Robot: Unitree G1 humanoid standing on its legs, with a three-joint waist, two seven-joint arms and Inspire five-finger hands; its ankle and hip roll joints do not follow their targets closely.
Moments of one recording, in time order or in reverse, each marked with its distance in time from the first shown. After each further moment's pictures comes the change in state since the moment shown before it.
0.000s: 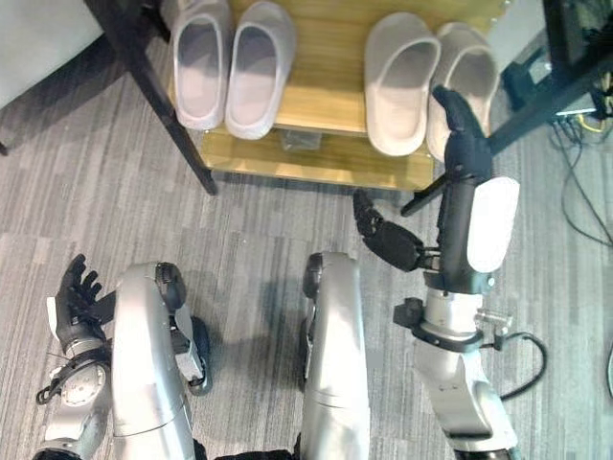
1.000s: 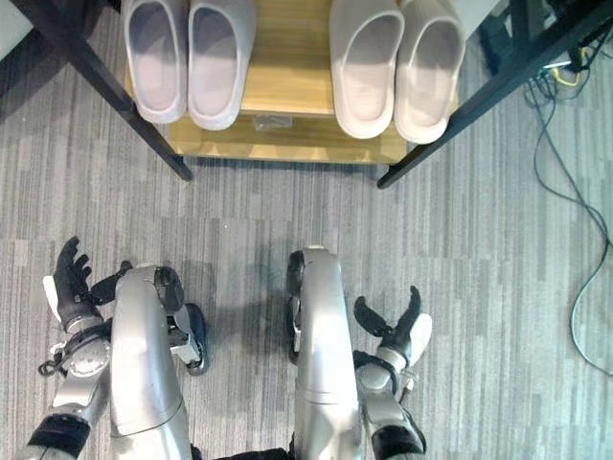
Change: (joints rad) left arm -0.236 0.035 -0.039 0.256 0.068 0.009 0.031; right arm -0.292 0.369 0.178 1.084 0.564 0.028 -0.090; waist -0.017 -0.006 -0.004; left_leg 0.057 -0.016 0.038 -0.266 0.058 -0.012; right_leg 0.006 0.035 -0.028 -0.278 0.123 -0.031
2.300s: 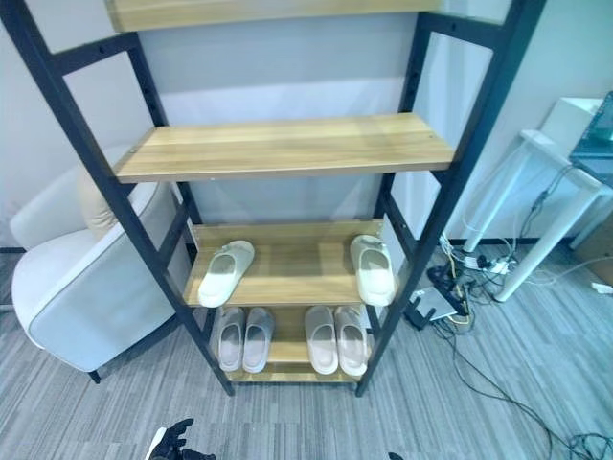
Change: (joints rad) left arm 0.219 -0.317 -0.210 0.738 0.312 0.108 -0.308; right arm 0.290 -0.010 0.106 0.555 -0.025 0.076 0.354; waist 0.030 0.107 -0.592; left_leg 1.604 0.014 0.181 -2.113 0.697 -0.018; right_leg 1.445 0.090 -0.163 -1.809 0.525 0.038
